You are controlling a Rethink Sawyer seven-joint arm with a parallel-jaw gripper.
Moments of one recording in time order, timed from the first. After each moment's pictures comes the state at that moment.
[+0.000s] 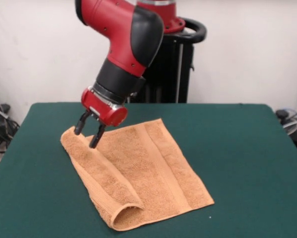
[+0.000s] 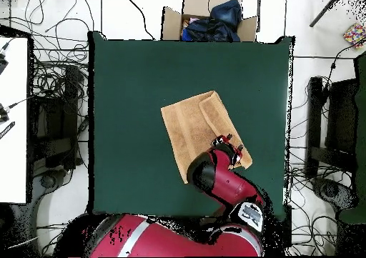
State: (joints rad) arm -0.13 -0.41 -0.38 1.91 0.22 -0.31 2.00
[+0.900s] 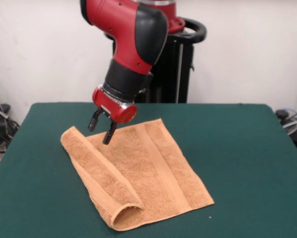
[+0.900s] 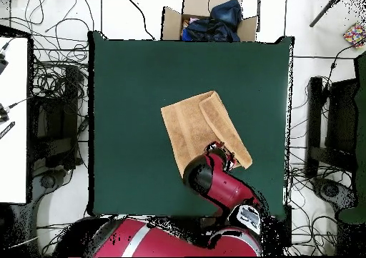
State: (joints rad) arm -0.14 -0.43 -0.35 1.94 0.22 -0.23 2.00
